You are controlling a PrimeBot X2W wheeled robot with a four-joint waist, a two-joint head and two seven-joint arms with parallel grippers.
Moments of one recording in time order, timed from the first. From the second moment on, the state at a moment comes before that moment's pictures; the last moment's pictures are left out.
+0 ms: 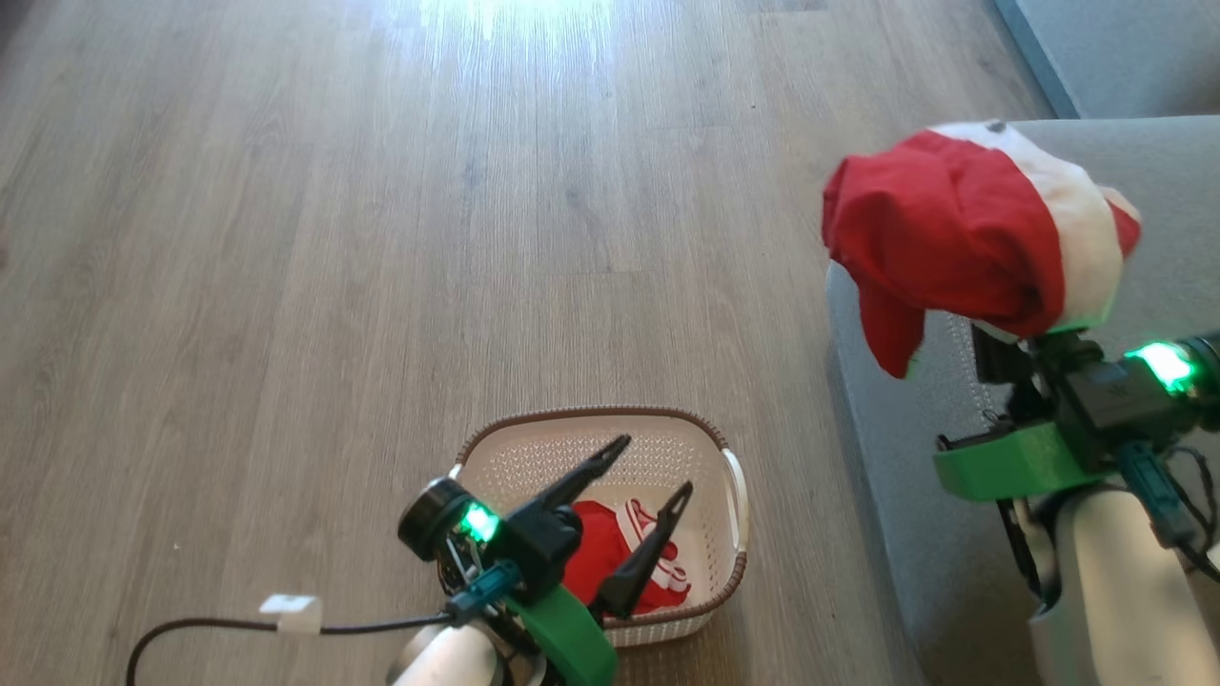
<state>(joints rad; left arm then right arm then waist) -0.17 0.07 -0.58 0.24 -0.13 -0.13 -0.26 -0.19 -0.07 0.01 -0.05 -0.16 0.13 -0.25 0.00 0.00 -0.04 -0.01</state>
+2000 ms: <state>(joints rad) -0.12 0.08 -0.64 0.26 -0.17 -0.13 -0.26 -0.06 -0.05 -0.21 0.09 -0.09 0.13 -0.25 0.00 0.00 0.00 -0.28</state>
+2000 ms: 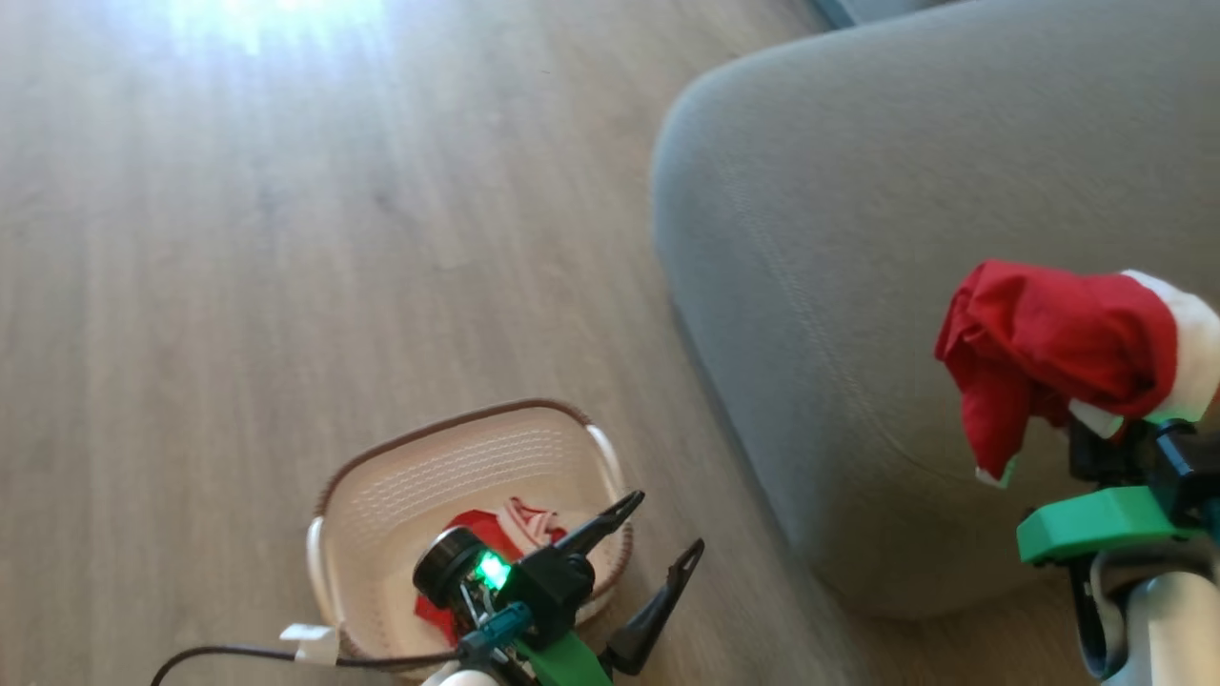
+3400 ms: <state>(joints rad) -0.25 0.16 -0.81 0.23 -0.23 -0.13 -0.26 0.01 -0.04 -0.36 -0.06 0.03 0.13 -0.25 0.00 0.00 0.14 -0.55</state>
